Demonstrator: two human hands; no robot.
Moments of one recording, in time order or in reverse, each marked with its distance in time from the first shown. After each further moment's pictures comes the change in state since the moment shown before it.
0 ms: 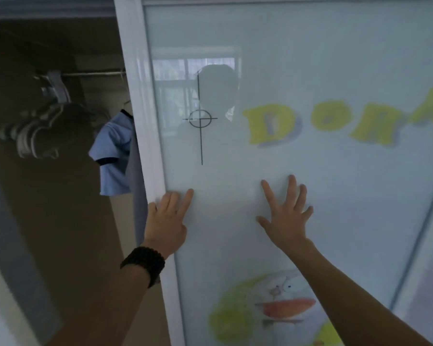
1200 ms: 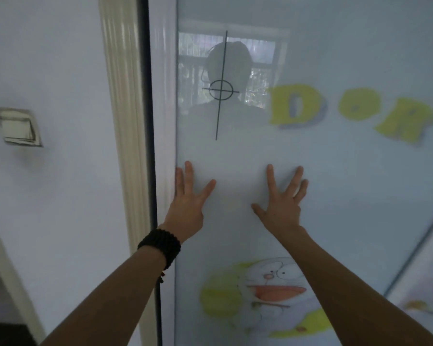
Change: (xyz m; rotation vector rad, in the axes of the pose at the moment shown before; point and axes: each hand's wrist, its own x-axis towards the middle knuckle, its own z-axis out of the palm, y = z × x) left_hand -0.102 -0.374 0.139 -0.503 0.128 0.019; right_hand -0.059 -0.451 0.039 0.178 -0.058 -0.007
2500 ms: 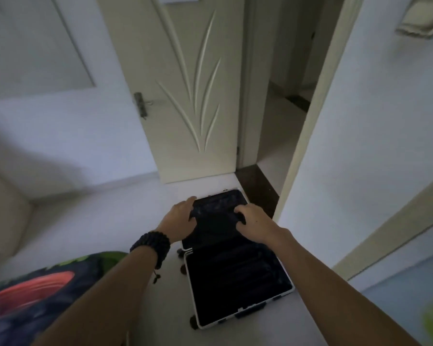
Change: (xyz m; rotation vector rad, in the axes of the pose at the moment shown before) left_hand -0.553 -0.036 -0.231 -0.001 -0.239 -1.525; right_hand -0.396 -0.341 0.096 0.463 -1.320 -1.288
